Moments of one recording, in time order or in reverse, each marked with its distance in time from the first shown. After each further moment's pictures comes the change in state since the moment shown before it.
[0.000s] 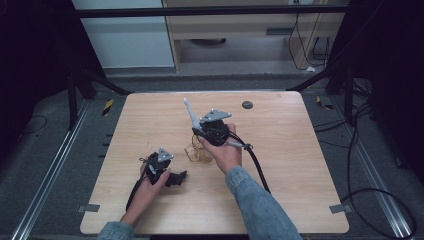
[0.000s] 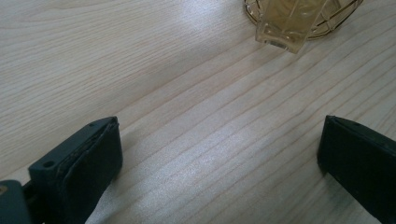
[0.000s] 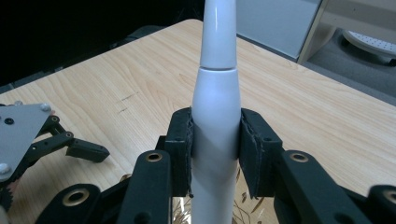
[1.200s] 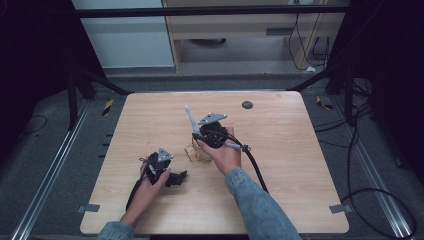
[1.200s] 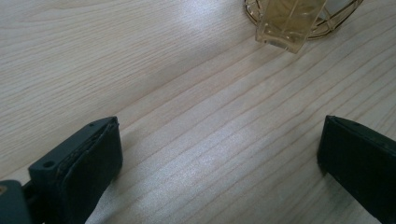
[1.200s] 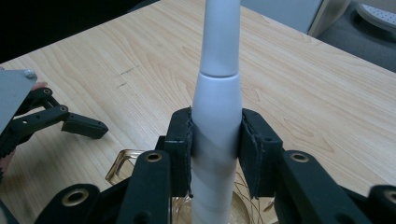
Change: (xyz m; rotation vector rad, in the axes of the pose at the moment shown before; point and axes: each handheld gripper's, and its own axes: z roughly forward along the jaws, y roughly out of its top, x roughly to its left) left arm 0.000 0.000 0.000 0.000 0.000 0.000; right arm 0.002 -0.009 0.011 0.094 0.012 -0.008
